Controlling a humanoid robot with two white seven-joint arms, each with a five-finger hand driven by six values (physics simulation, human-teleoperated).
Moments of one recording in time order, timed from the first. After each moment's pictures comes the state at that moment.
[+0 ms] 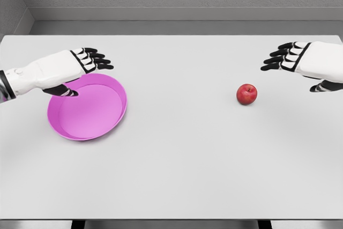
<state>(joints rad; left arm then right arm) -0.64 0.98 -0.77 -1.50 -0.45 -0.61 -0.08 -0.55 -1.19 0.47 -1.74 0.23 -0.61 0.48</state>
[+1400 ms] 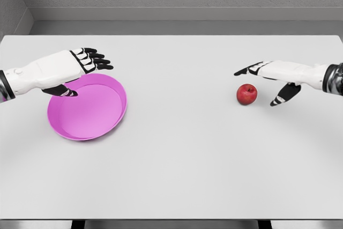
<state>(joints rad) -0.64 0.98 -0.77 -1.50 -0.45 -0.61 -0.08 -0.67 -0.88 0.71 -1.42 0.12 -0.38 0.61</state>
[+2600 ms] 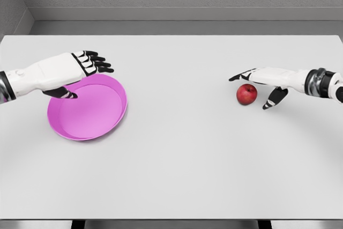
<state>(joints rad) -0.65 0.98 -0.78 -1.50 -0.45 -0.61 -0.10 -0.69 -0.75 0.73 -1.26 0.23 -0.38 0.61</state>
